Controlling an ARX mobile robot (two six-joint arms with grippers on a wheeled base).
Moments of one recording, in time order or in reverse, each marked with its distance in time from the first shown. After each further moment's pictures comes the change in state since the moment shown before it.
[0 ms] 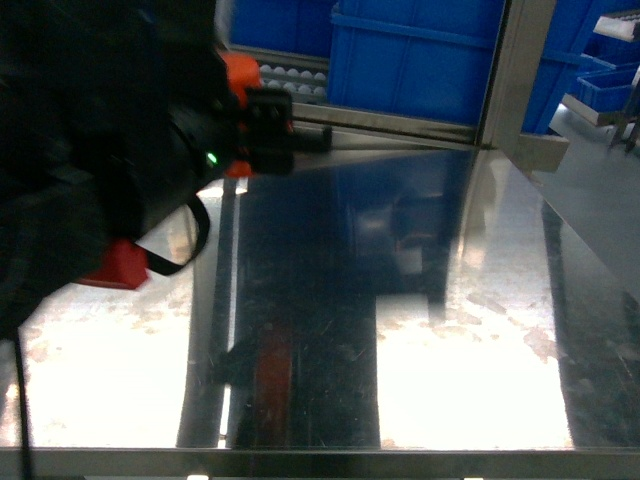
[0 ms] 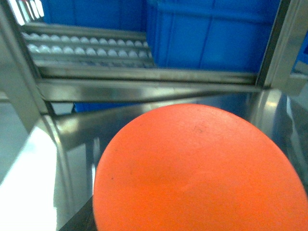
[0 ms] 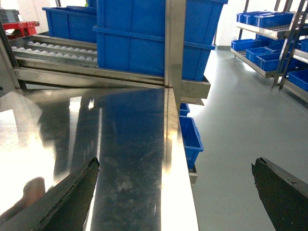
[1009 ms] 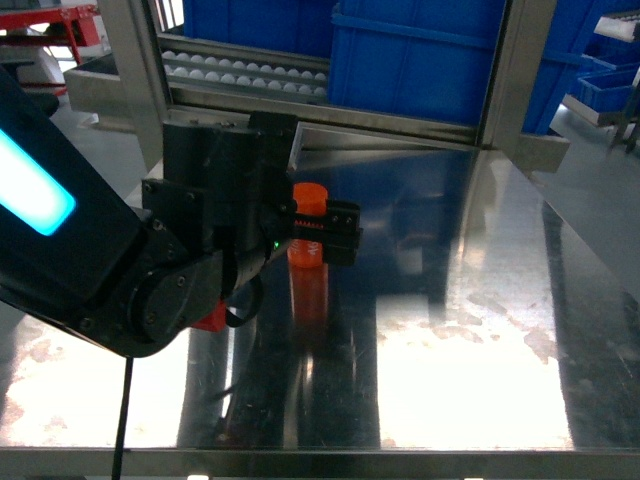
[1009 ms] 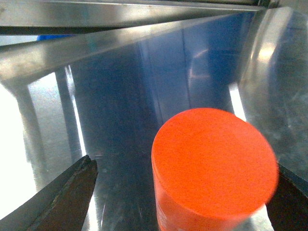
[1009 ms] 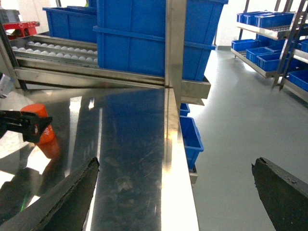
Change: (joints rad) left arm -0.002 0.381 0.281 -0.132 0.089 -0.024; right arm 0.000 0.000 0.000 0.000 0.000 0.000
